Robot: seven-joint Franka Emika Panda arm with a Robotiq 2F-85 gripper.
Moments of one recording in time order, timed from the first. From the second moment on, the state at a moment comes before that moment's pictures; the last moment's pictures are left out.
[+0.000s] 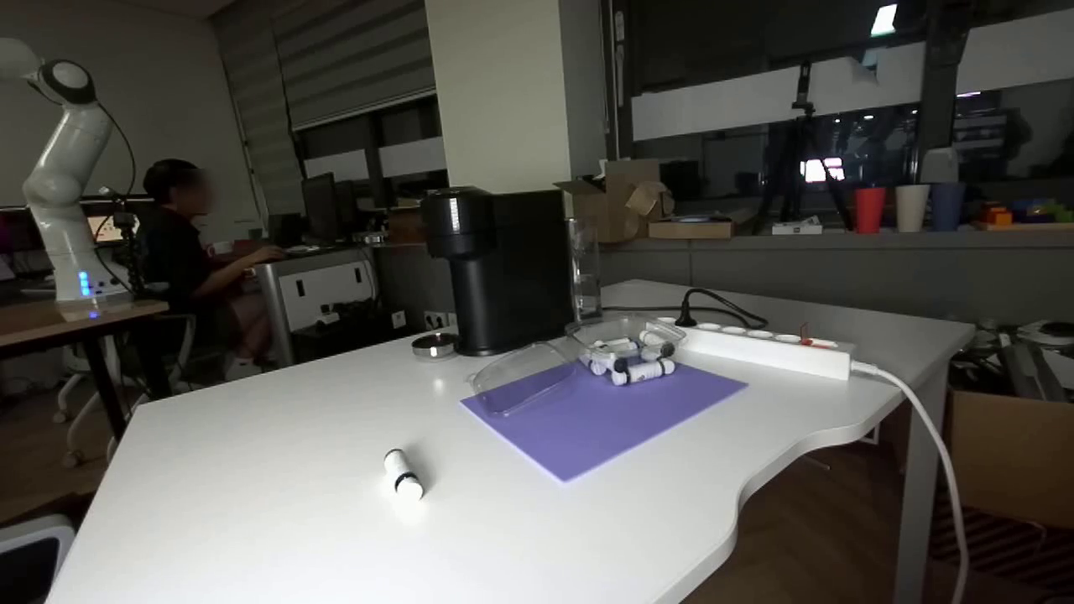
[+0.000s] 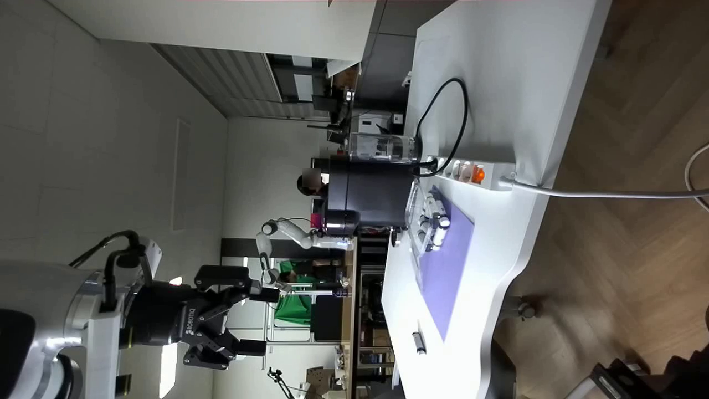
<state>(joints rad) -0.06 -0.63 -0.44 -2.51 -0.02 1.91 -0.58</state>
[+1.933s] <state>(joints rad) -0.06 -0.02 -0.09 -2.76 -0.68 2.76 -0.69</state>
